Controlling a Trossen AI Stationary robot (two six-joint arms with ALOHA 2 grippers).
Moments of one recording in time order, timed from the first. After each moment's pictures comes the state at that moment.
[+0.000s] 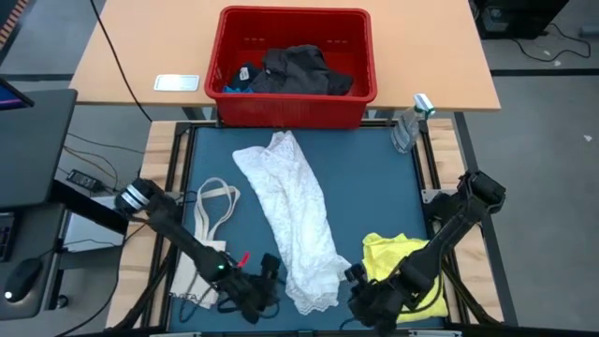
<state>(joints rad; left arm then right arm) -0.69 1.83 1.04 0.01 -0.42 -0.06 0.78 1.75 1.34 -0.61 0.20 0.20</state>
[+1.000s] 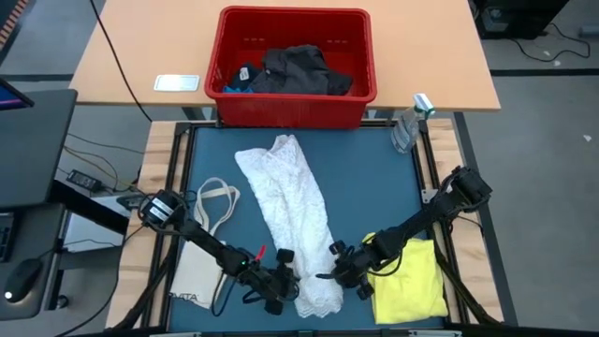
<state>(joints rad) -0.60 2.04 1.04 0.29 -0.34 -0.20 0.55 1.83 0.94 -0.13 -0.06 0.09</state>
